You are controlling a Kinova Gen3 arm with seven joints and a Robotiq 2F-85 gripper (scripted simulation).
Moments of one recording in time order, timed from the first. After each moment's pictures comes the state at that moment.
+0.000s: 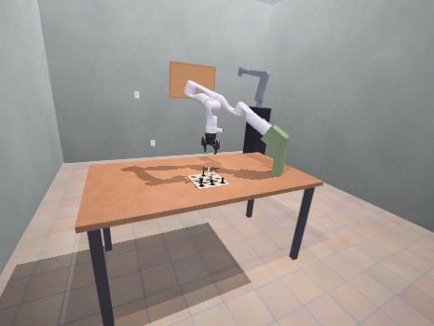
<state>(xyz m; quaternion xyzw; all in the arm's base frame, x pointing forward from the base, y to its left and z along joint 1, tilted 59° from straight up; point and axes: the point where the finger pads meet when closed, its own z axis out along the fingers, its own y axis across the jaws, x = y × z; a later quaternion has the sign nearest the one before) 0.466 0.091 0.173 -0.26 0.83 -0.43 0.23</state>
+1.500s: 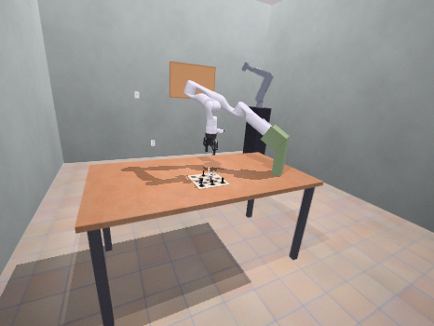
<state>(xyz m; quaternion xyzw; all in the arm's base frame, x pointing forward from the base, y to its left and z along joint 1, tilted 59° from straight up) 0.467 0.089 0.171 -0.14 0.86 -0.40 0.28</state>
